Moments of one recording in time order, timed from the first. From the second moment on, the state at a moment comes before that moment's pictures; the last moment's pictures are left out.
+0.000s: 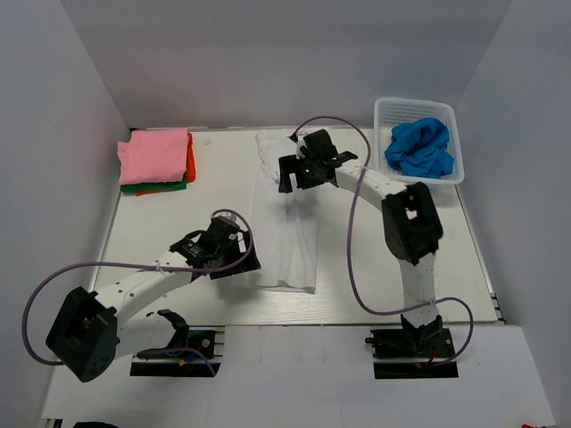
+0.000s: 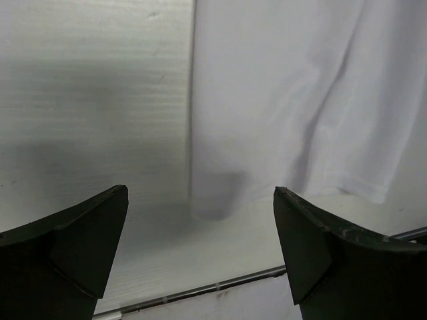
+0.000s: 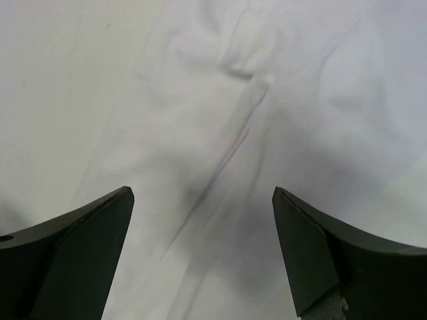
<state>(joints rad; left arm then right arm) -0.64 1.11 0.62 -0.50 -0.05 -0.78 0.55 2.17 1.74 -0.40 -0.25 0.19</state>
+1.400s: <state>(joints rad) -0.69 1.24 0.60 -0.36 0.11 -0.74 0.76 1.42 0.71 -0.24 -0.40 0.54</state>
